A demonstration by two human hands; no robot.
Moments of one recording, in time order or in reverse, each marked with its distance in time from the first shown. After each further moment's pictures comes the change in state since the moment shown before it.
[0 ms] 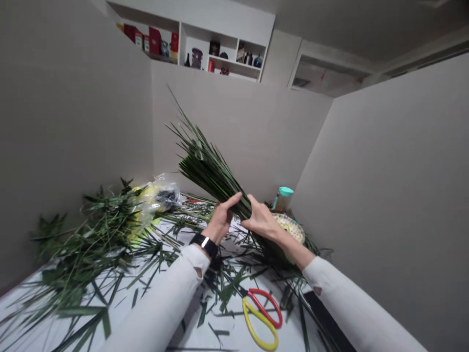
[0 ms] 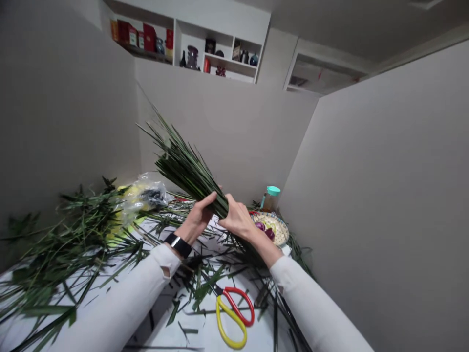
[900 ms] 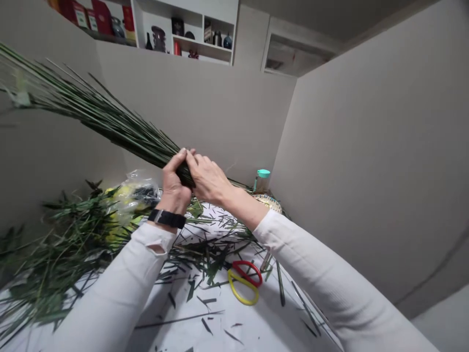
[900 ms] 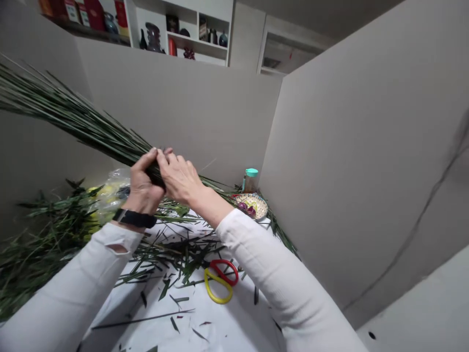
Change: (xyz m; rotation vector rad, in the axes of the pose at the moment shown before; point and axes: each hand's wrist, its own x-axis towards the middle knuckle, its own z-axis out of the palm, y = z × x) left_hand 0.008 0.079 0.015 -0.163 0.102 0.270; right_hand 0.034 -0.098 -0.033 -0.414 0.157 -0.311
